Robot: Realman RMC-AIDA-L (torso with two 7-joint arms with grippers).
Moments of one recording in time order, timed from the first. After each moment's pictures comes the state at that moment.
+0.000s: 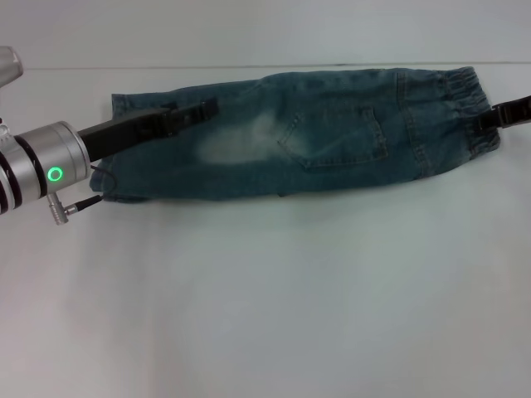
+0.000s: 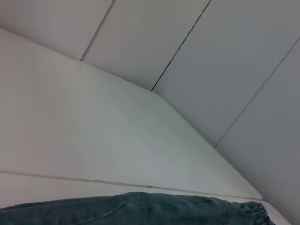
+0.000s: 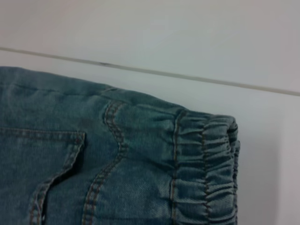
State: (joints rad) left arm -0.63 -2.16 0.62 0.59 1.88 1.13 -1.75; right arm 0.85 1.91 -0.79 -0.59 -2.72 -0.98 2.45
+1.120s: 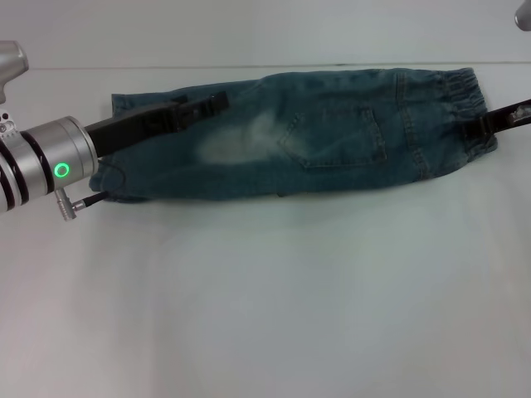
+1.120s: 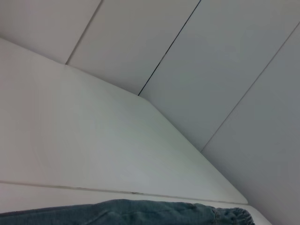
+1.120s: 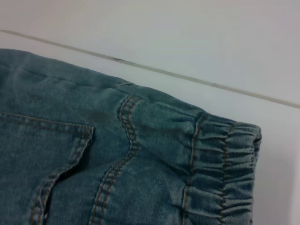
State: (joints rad) left arm -0.64 -2.16 0.62 0.58 1.85 1.15 -1.74; right arm 0.84 1.97 -0.82 -0.57 -2.72 -0.86 2.35
